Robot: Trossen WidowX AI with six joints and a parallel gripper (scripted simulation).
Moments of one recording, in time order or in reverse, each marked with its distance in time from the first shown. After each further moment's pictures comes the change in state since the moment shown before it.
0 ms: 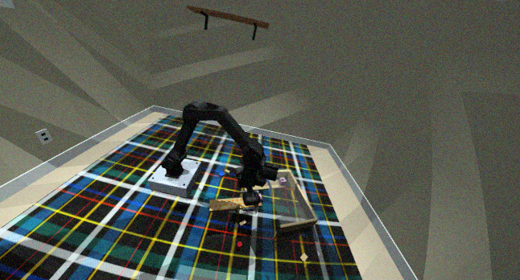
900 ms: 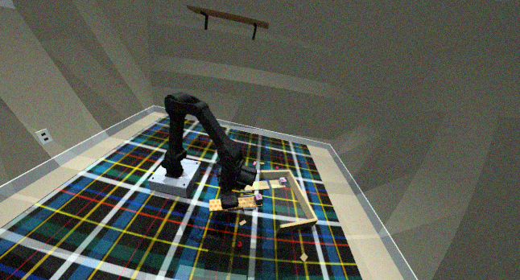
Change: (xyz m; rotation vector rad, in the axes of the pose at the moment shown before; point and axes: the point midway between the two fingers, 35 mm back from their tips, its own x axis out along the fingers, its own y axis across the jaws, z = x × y) arm 0.010 0.008 -0.084 0.004 0.005 0.006
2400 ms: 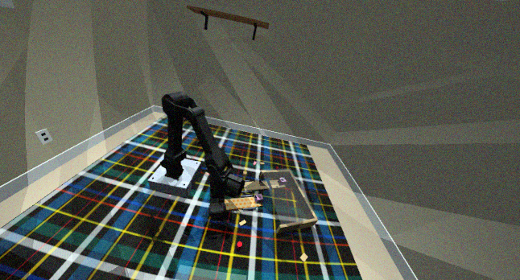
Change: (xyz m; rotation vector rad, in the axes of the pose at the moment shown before) arm 0.041 -0.001 -0.036 0.103 -0.029 -0.012
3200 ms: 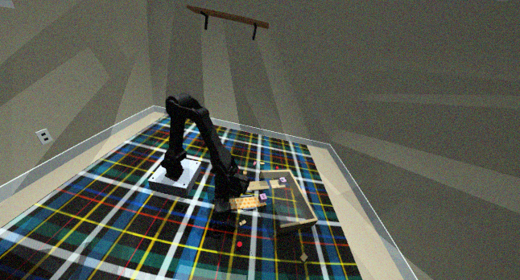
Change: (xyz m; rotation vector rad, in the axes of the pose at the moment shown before) arm 0.000 0.001 0.019 -0.003 -0.003 0.000
